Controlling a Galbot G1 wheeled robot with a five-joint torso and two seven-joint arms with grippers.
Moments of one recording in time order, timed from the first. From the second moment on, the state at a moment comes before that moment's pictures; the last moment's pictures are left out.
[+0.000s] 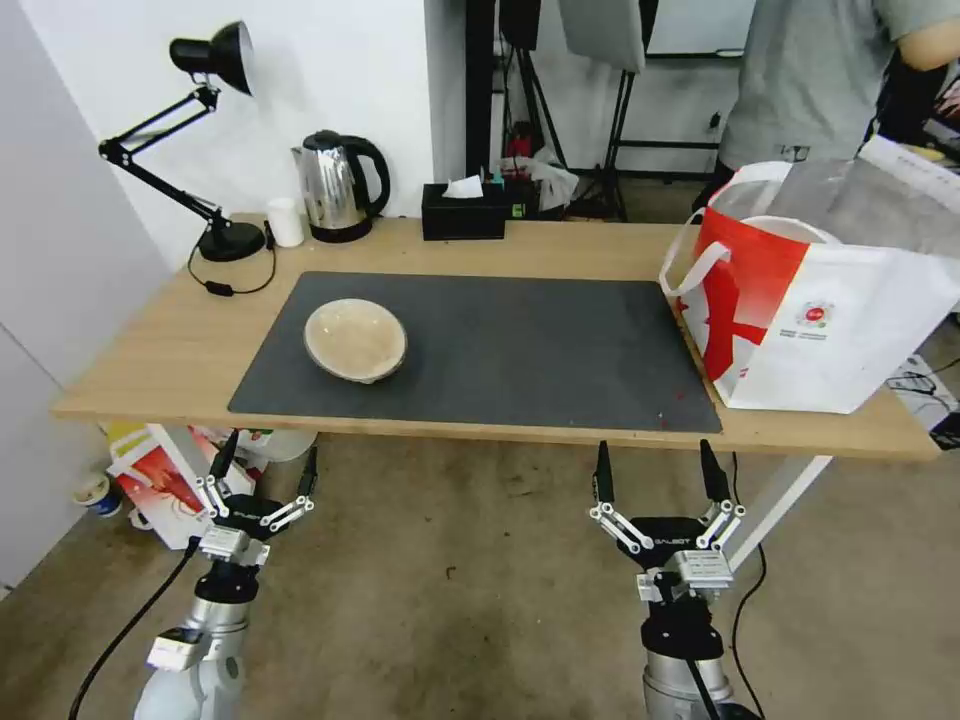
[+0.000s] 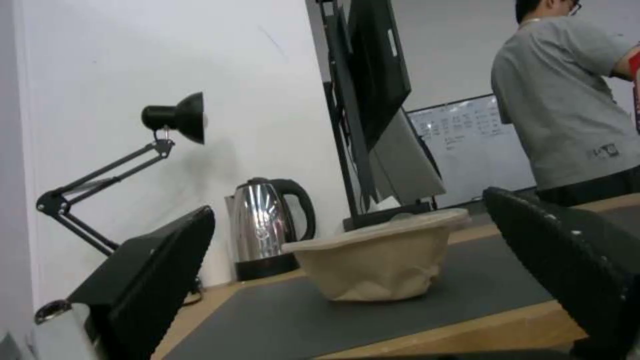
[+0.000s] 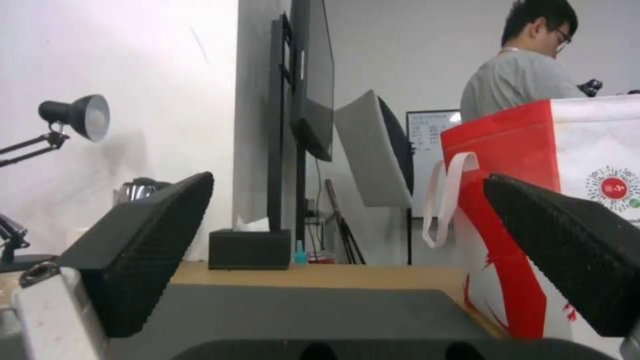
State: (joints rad) left arm 1.43 -1.59 -0.93 -1.63 -0.39 -0.80 0.77; right arm -1.73 1.22 0.17 2.11 -0.25 0.66 0.59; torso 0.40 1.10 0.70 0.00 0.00
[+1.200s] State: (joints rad) left arm 1.45 -1.59 -0.97 -1.66 -0.45 -0.80 0.77; right arm -1.73 1.23 0.18 2.11 -0.25 0.67 0.61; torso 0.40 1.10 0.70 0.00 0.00
